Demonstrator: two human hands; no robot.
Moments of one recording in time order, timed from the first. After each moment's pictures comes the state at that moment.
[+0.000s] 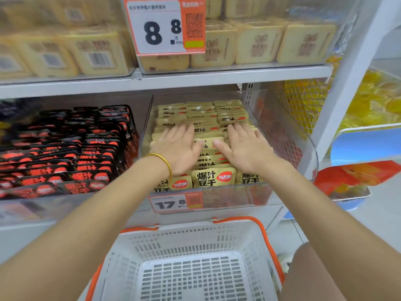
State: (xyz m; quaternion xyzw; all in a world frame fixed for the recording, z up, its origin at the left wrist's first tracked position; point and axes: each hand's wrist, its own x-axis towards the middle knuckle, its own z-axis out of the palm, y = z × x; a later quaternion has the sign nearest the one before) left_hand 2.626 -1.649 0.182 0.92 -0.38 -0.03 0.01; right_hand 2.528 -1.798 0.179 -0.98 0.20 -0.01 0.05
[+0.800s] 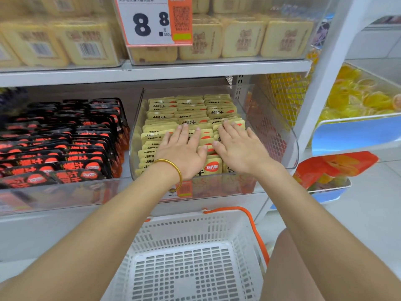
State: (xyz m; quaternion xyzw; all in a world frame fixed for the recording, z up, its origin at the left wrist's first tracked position) left_hand 2.577 -1.659 0.174 0.93 -0.37 -0.07 -0.01; right_hand 2.501 -1.794 0.174 -0.98 0.18 0.02 0.04
